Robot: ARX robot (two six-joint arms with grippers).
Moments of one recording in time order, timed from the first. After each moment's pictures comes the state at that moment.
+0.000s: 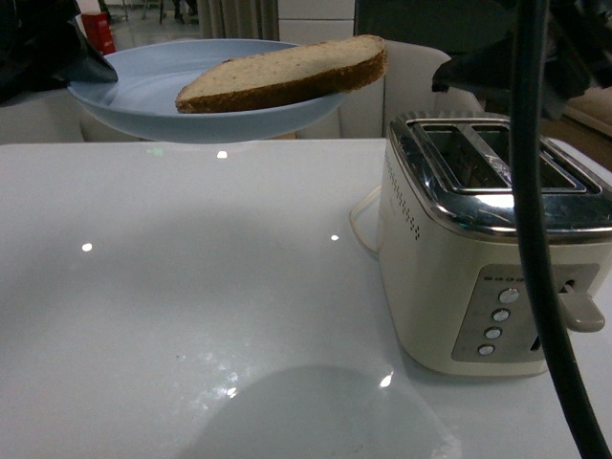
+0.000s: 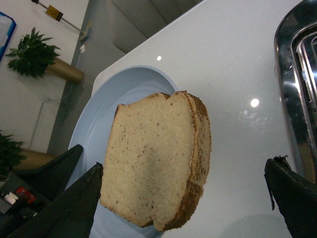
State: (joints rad) left arm -0.15 1.58 1.05 0.08 0.08 -0.44; right arm 0.40 1.54 1.11 0.01 -0.13 0.76
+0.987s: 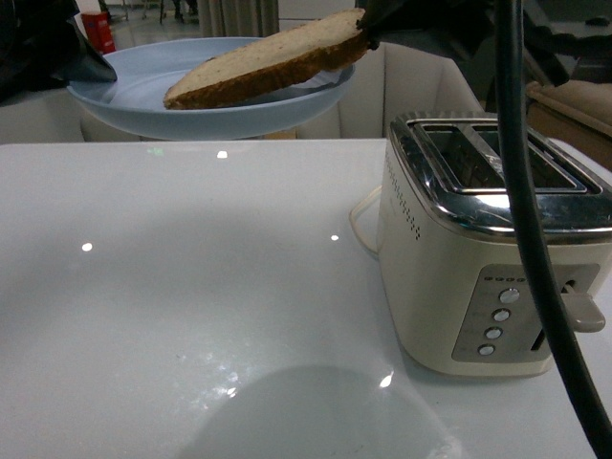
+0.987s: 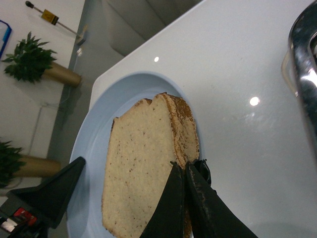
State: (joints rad) left arm -0.15 1.58 1.05 0.08 0.08 -0.44; right arm 0.43 1.61 1.20 -0.01 -0.07 0.80
